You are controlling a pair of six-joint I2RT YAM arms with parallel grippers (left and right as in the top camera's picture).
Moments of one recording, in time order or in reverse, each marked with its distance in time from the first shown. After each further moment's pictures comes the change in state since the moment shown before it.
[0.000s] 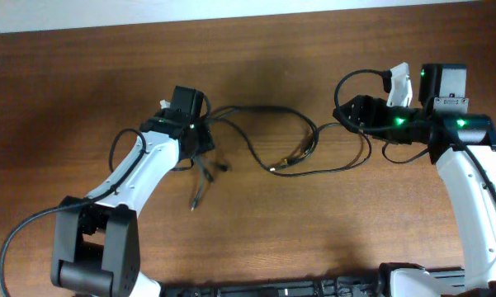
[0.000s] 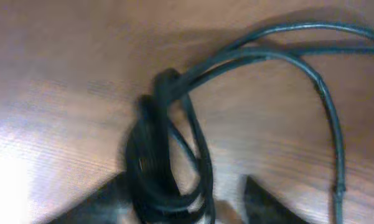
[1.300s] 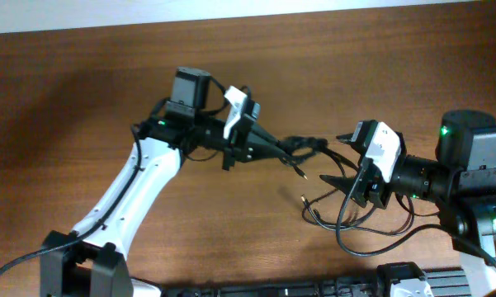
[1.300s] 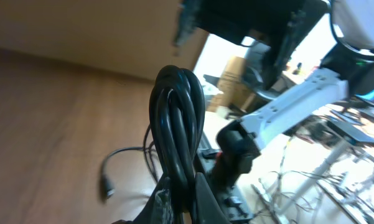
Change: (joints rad) left arm -0.090 -0.132 0.079 0.140 1.553 1.135; right arm 0.130 -0.422 0.000 -0.151 -0.277 -0.962
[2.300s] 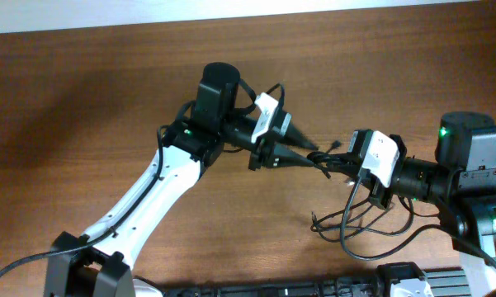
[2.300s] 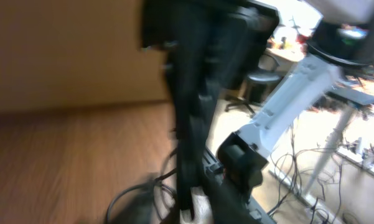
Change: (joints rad) left arm -0.139 -0.008 0.003 0.398 -0.053 -0.195; right arm 0.000 0.001 0.000 -0.034 0.008 -0.126
